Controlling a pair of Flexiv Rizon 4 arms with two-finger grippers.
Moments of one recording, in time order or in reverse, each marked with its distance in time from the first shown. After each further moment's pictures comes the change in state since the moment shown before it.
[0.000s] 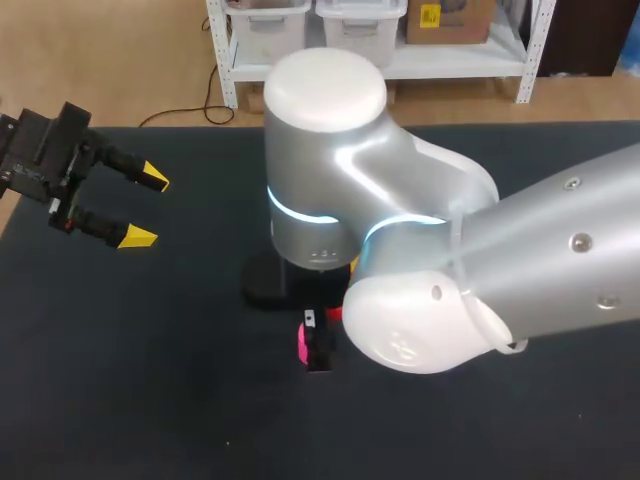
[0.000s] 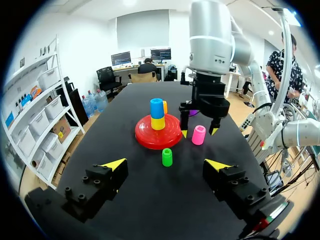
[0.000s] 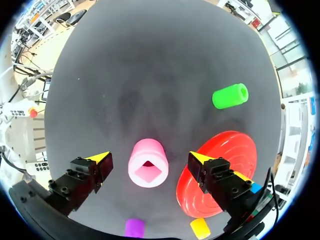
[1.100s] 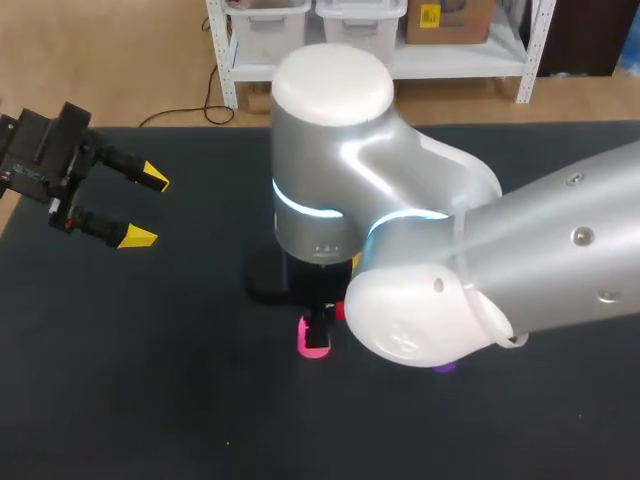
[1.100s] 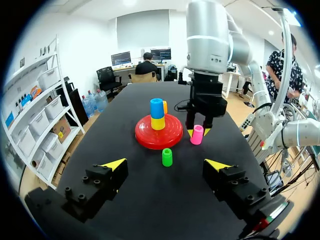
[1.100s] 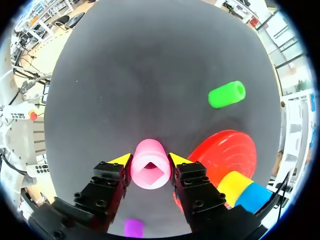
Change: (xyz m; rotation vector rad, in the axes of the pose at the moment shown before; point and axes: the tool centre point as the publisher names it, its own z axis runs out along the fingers) left arm 0.000 0.000 0.000 0.000 0.000 0.000; right arm -0.003 -0.009 -0.005 0.004 -0.029 0.023
